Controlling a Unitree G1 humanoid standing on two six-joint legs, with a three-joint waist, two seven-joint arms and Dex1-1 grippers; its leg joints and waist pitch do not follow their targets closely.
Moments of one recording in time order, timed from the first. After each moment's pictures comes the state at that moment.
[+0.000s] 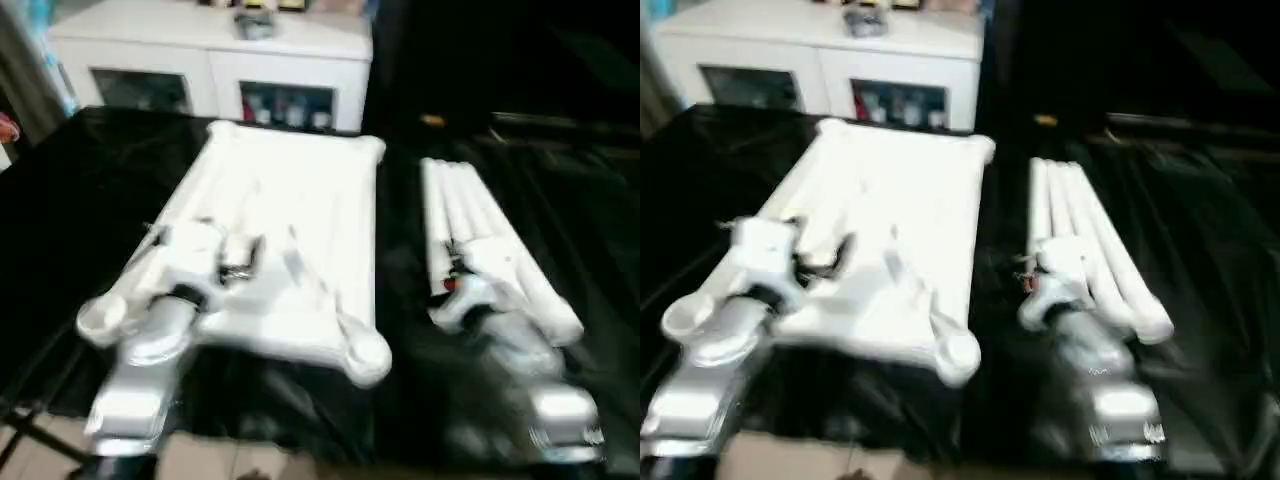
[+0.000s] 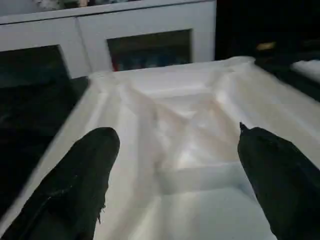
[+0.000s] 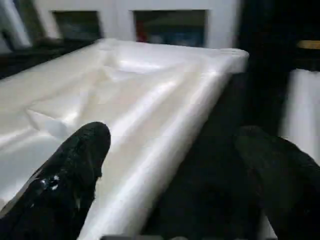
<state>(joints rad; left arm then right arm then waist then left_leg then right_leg) -0.13 0.21 0.04 -0.12 -0.05 0.29 -0.20 -0.13 -0.14 0.05 -0.10 0.24 0.35 0.27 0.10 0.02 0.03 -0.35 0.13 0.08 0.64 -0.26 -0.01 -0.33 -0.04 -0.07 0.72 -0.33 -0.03</state>
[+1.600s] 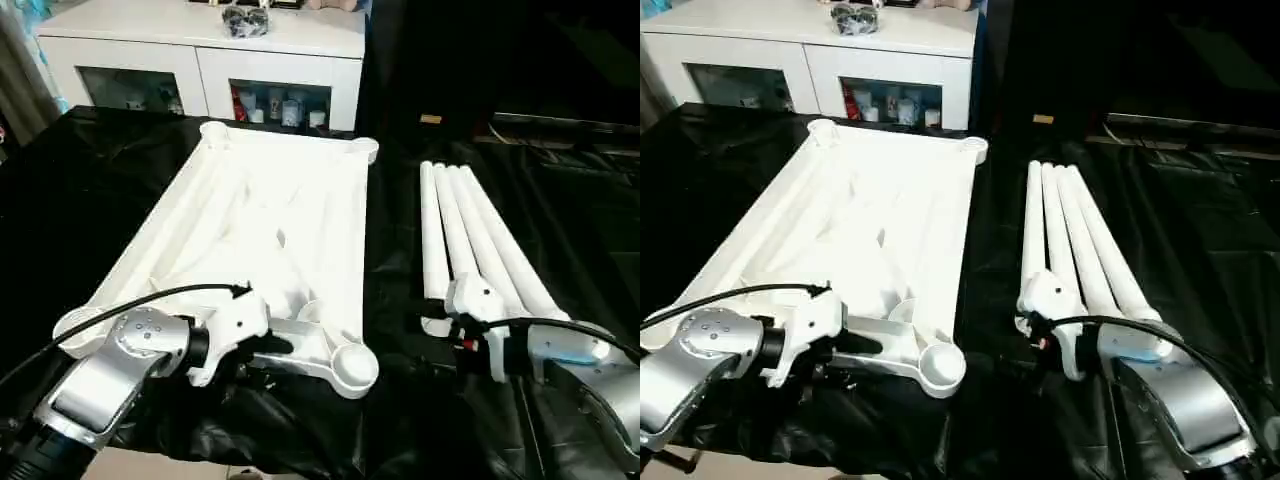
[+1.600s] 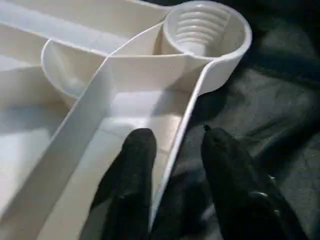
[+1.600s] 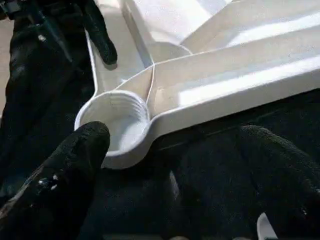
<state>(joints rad) -0.22 0.66 -0.36 -0.09 -0.14 0.42 -1.10 -0.10 -0.66 0.19 -0.25 0.32 0.51 0.93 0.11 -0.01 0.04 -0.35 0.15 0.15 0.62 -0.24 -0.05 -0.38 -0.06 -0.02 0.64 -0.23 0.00</state>
